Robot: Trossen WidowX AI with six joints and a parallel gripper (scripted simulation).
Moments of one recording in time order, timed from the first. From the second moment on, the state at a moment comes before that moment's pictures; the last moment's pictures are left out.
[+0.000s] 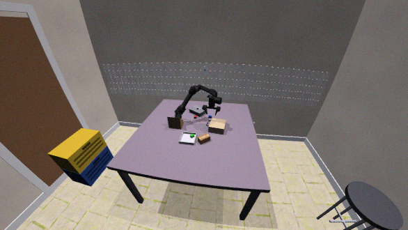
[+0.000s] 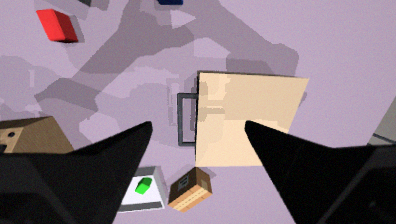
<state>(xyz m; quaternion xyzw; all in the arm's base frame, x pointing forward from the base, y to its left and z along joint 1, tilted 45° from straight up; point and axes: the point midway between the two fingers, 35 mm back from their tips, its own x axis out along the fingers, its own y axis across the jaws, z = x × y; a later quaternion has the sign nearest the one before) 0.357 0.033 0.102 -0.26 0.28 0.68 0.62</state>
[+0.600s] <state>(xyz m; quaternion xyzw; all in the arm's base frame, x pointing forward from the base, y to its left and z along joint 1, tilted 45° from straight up) 0.372 -0.075 -0.006 -0.10 0.44 0.59 0.67</state>
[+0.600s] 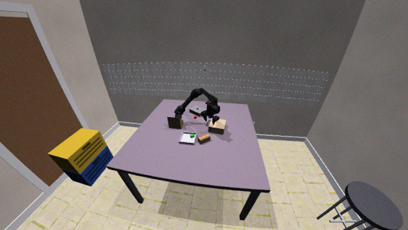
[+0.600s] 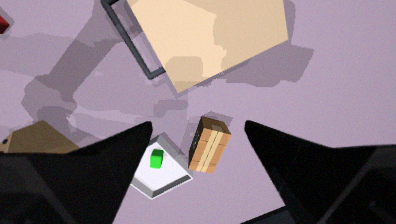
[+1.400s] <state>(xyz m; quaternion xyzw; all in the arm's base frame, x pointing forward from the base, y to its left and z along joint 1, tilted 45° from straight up) 0.343 -0.145 -0.099 -0.01 0.52 0.52 0.68</state>
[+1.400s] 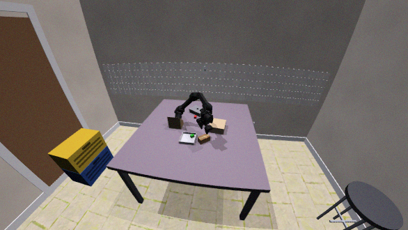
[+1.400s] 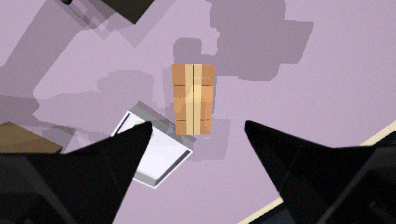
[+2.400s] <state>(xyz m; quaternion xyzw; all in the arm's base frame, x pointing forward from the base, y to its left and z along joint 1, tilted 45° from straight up) 0.337 -0.094 -0.148 -0.01 0.52 0.52 0.68</state>
